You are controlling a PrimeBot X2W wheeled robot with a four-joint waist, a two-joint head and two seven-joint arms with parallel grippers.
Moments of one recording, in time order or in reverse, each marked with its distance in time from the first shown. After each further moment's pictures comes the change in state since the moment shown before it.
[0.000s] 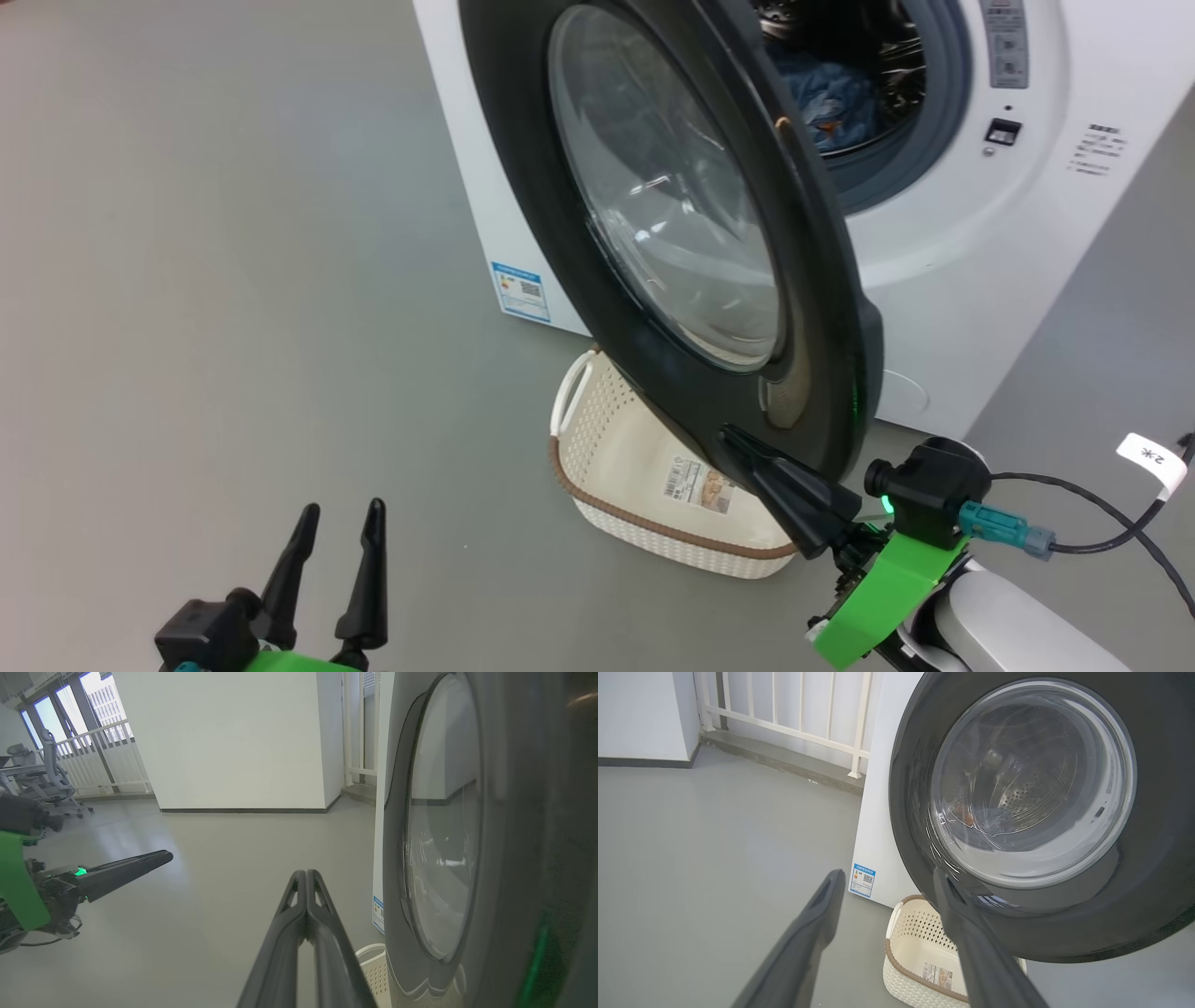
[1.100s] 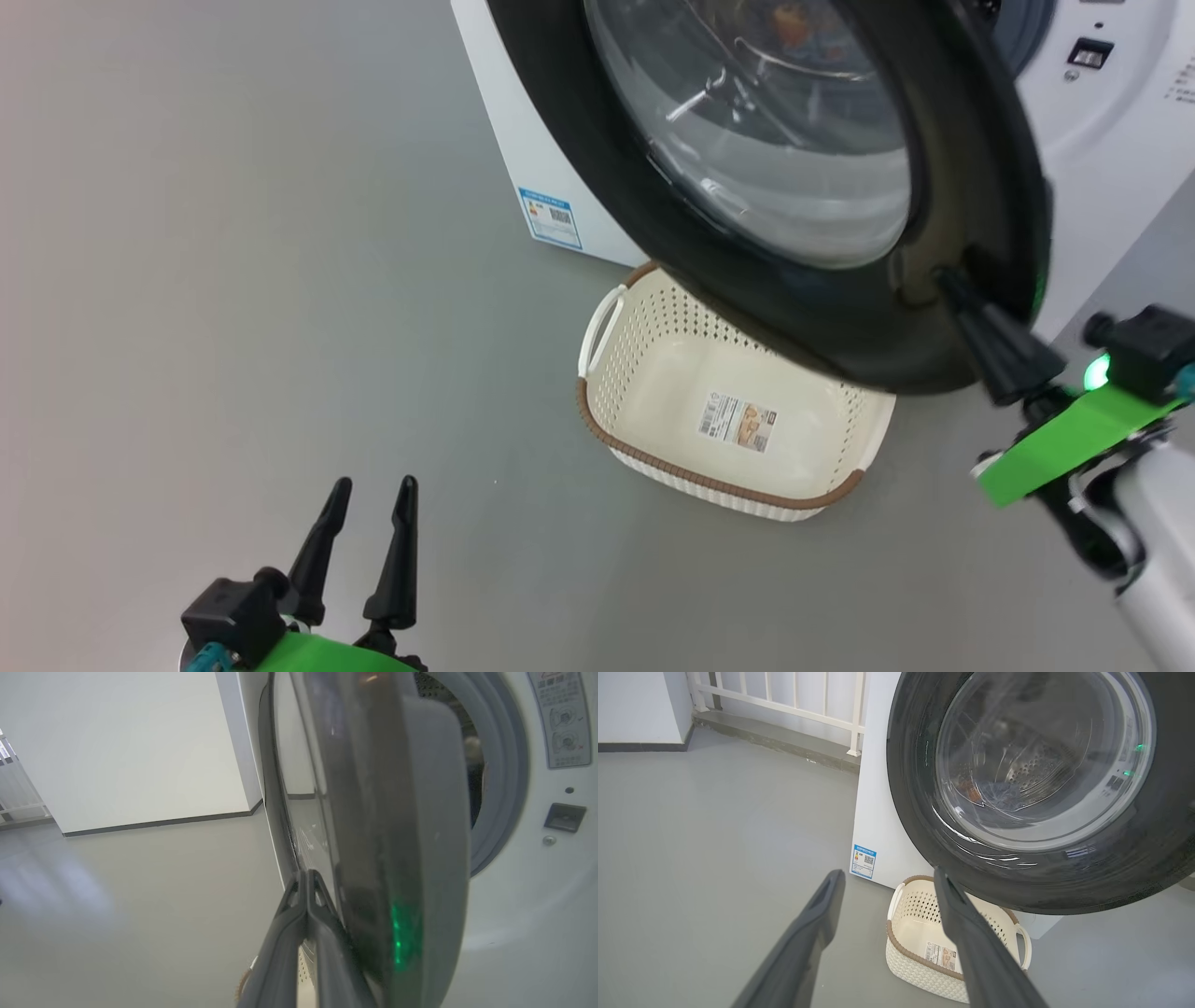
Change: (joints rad) left arm -0.025 -0.015 -0.044 -0.028 0.001 0.000 0.000; right arm -0.085 -0.110 -0.264 0.123 0.044 0.001 0.000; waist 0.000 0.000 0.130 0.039
